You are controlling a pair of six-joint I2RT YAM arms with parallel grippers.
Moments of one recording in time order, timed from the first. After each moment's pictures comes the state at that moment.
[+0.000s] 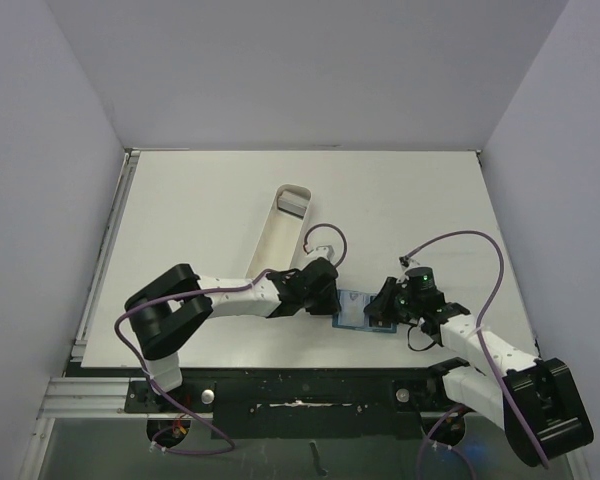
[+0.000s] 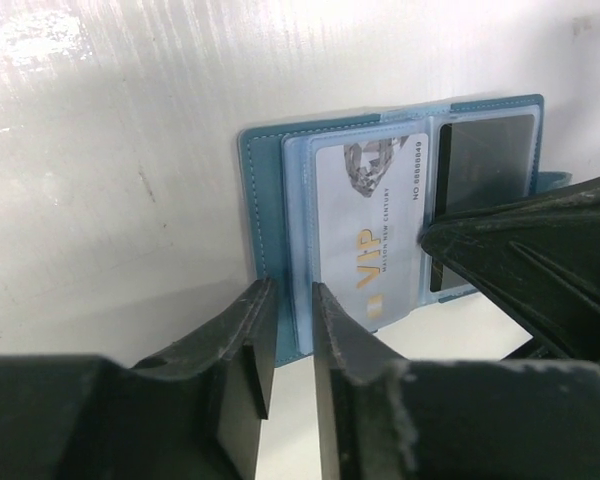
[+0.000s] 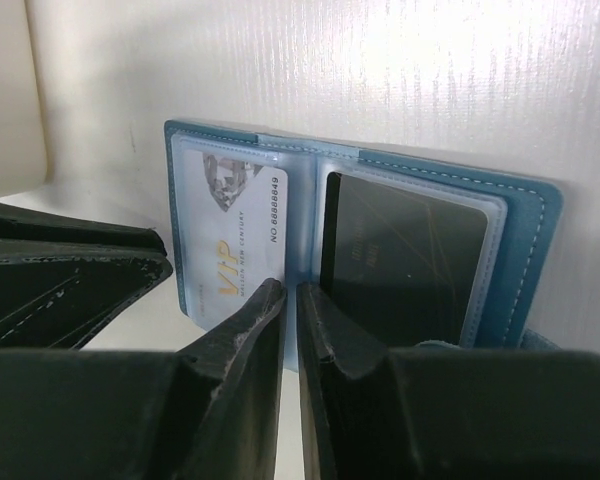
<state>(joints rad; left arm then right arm) -1.06 1.80 1.00 -0.05 -0.10 -0.96 0.32 1.01 0.28 -0.11 -0.29 0.66</state>
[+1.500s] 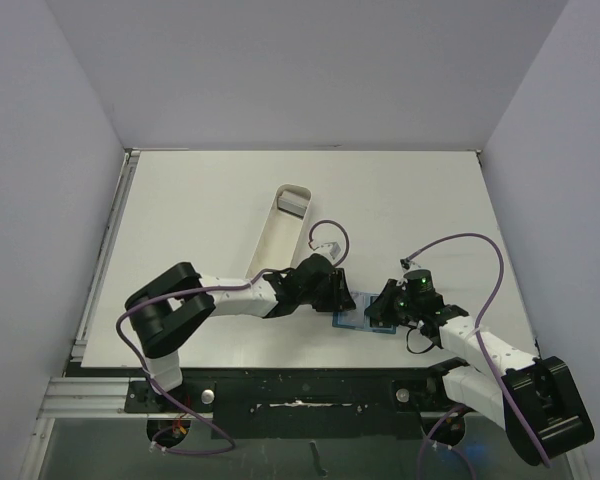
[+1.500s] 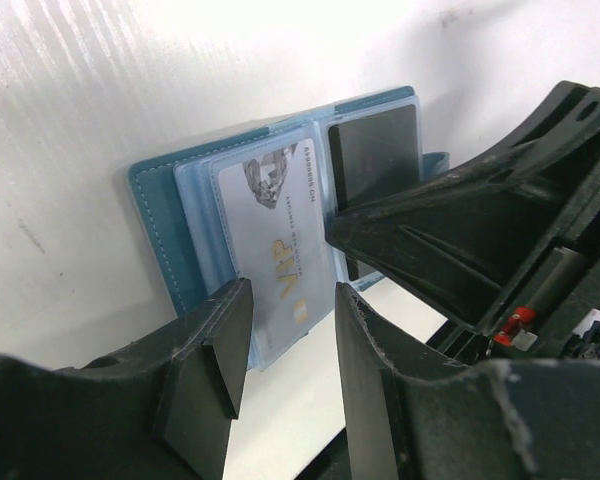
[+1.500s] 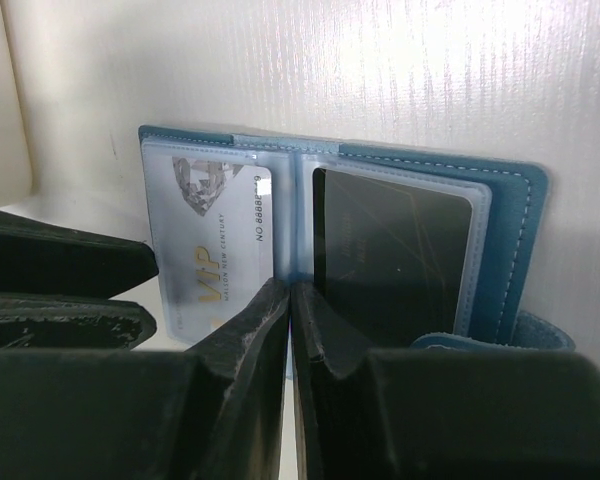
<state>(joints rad) -1.03 1.80 0.95 0.18 0.06 -0.94 0.33 1.02 0.26 -0.09 -0.24 0.69</state>
